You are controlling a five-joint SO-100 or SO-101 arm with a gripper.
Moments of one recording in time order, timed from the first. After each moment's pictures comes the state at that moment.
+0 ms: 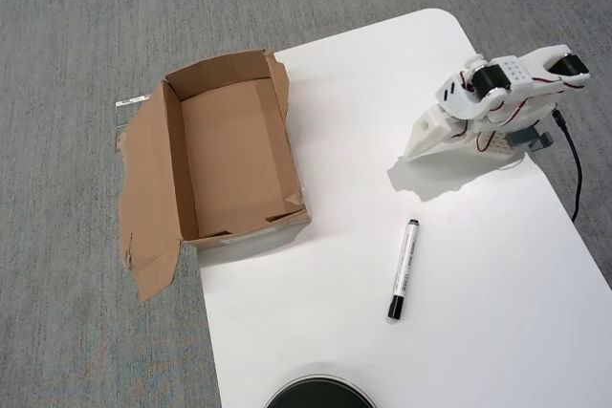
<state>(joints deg) -2.6 193.0 178.5 77.2 179.6</state>
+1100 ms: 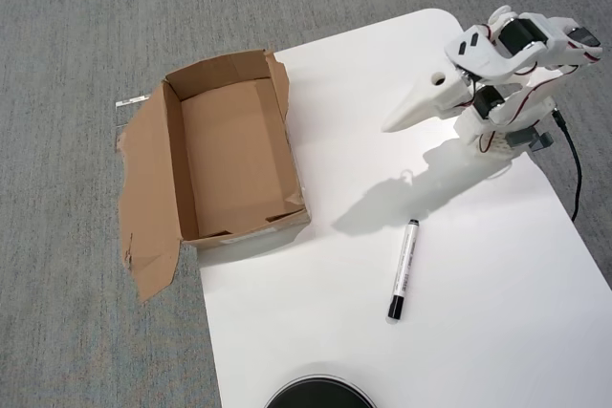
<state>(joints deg) -9.2 168.0 140.9 54.7 179.9</state>
